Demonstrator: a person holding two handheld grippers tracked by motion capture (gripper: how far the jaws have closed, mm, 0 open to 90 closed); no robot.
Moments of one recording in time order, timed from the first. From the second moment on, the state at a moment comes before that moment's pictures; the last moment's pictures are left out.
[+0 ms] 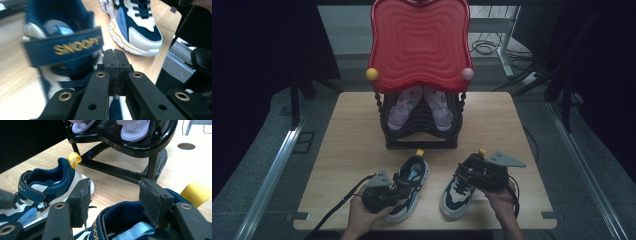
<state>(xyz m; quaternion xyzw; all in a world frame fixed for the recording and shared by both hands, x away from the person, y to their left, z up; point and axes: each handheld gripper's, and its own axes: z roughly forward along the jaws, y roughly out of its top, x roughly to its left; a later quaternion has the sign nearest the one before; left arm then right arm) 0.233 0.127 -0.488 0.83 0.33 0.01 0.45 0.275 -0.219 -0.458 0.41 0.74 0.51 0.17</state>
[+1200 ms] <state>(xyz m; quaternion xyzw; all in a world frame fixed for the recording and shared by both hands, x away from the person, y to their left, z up) 0.224 0.101 -0.510 0.86 0.33 -0.01 0.39 0.279 -0.214 -0.458 0.41 0.74 0.50 0.17</state>
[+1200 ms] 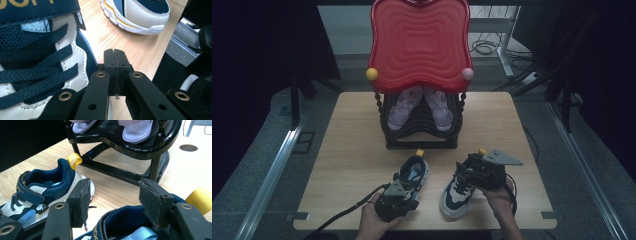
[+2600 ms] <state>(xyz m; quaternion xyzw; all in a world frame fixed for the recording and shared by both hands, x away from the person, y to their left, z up) 0.245 0.141 -0.504 0.87 0.34 -0.04 0.35 0.280 -0.222 -0.458 0.43 0.73 0.50 0.19</state>
